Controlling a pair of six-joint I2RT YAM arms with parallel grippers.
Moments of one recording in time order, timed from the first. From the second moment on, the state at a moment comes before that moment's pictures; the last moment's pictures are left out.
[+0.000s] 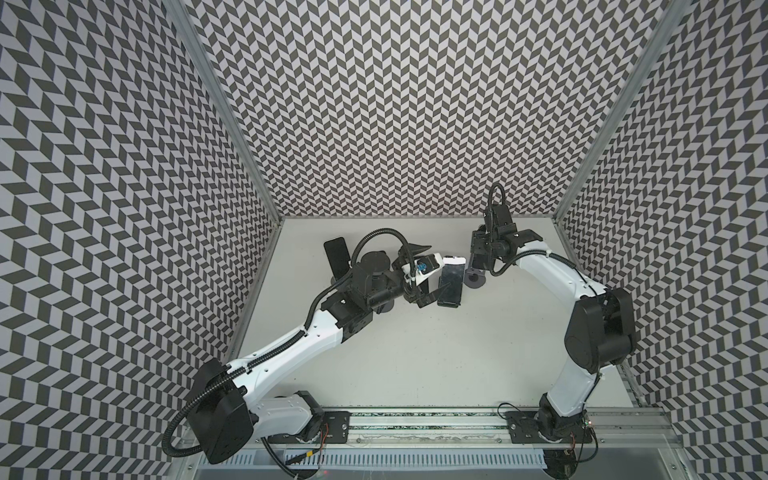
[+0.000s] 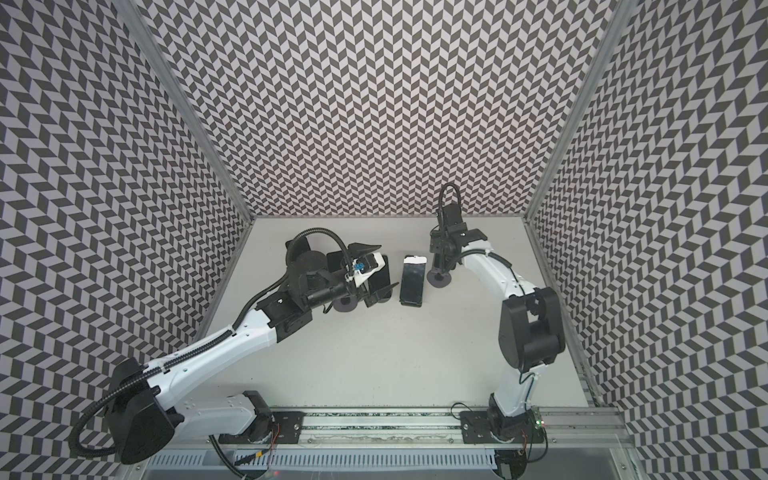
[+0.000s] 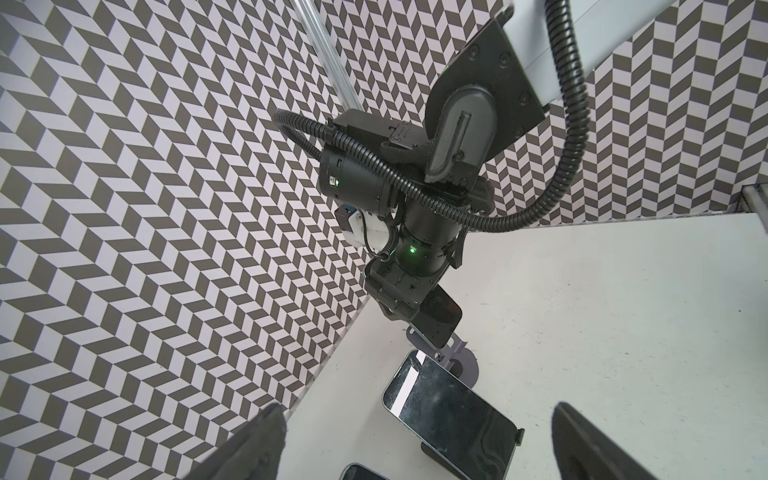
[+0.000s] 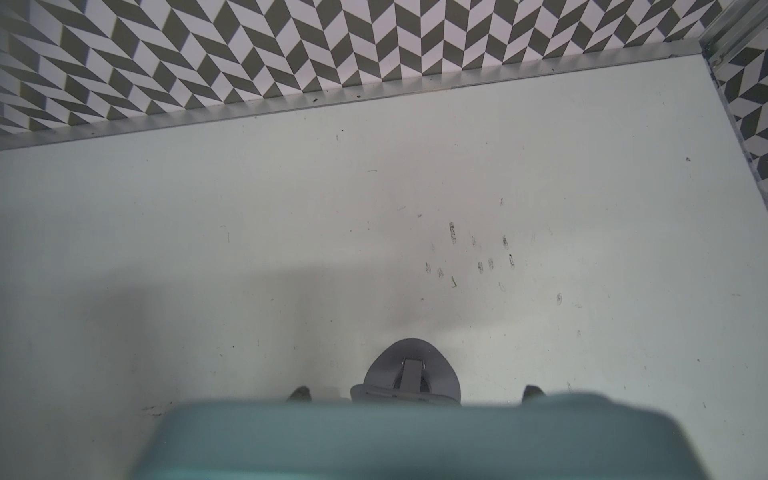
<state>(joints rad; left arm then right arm) -0.77 1.26 0.98 0.14 0.26 0.47 0.29 1.77 1.50 -0.57 0.25 0.36</state>
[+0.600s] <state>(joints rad) -0.77 1.28 1.03 0.14 0.19 0.38 0.28 1.63 1.40 -0.57 0.25 0.35</state>
